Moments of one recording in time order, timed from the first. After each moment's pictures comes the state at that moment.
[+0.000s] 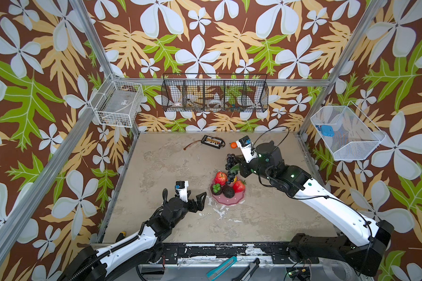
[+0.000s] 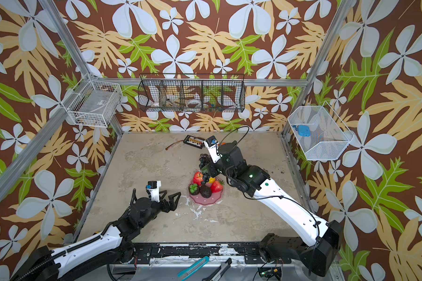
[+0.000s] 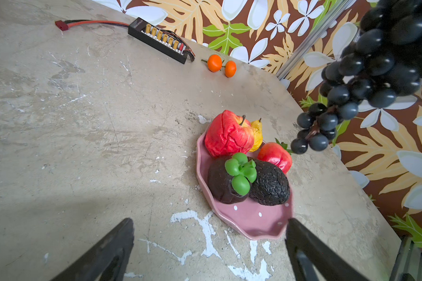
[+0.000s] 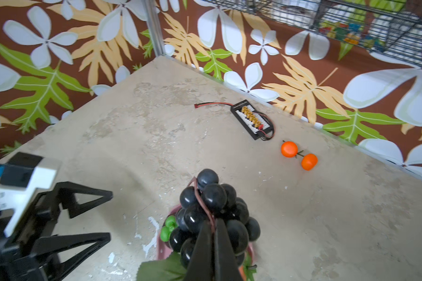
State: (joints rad) left arm -0.71 0.83 0.14 0.37 -0.15 -0.58; right arm 0.75 1.26 1.26 -0.49 0.09 0.05
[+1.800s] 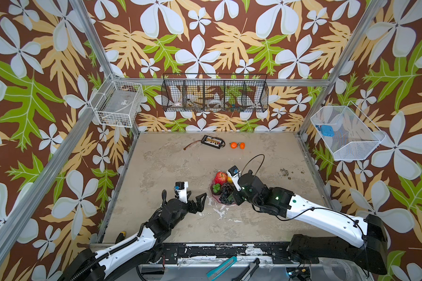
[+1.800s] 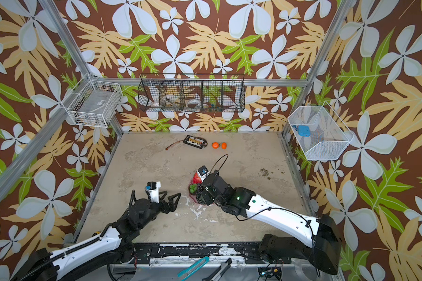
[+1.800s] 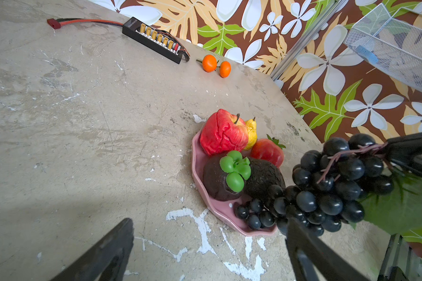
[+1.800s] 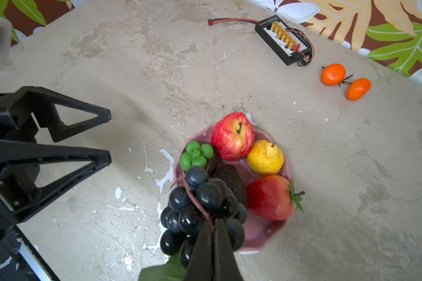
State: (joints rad) left arm -0.71 0.80 0.12 0.38 -0.14 -0.58; right arm 0.97 1.21 0.94 -0.47 0.28 0.20
